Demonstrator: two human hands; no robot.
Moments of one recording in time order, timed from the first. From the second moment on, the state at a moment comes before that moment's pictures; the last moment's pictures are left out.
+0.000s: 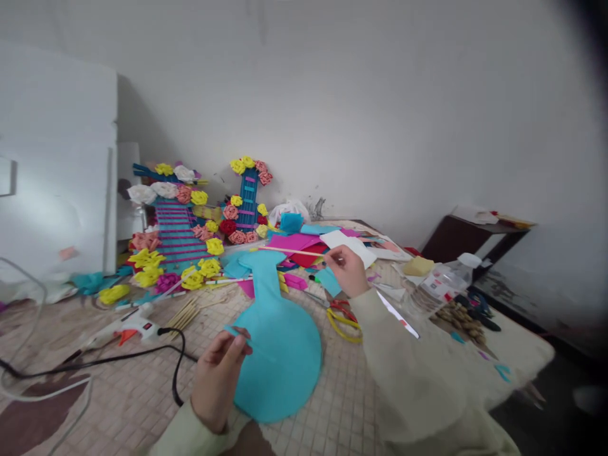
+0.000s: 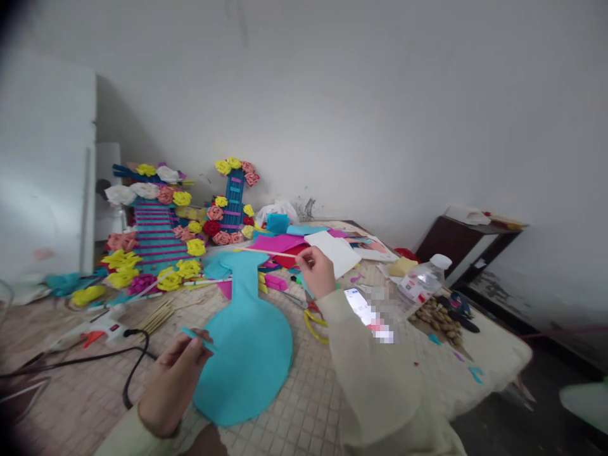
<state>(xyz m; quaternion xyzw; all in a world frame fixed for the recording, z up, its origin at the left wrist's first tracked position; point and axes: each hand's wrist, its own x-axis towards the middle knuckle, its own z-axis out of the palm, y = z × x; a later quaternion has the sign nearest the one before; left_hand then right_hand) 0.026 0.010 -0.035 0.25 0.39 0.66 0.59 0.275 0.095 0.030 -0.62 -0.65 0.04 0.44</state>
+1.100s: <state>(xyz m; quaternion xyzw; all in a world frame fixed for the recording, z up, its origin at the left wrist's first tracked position) 0.026 0.002 -0.034 0.29 0.37 0.61 0.64 0.193 0.038 -0.050 -0.26 -0.49 0.74 0.38</state>
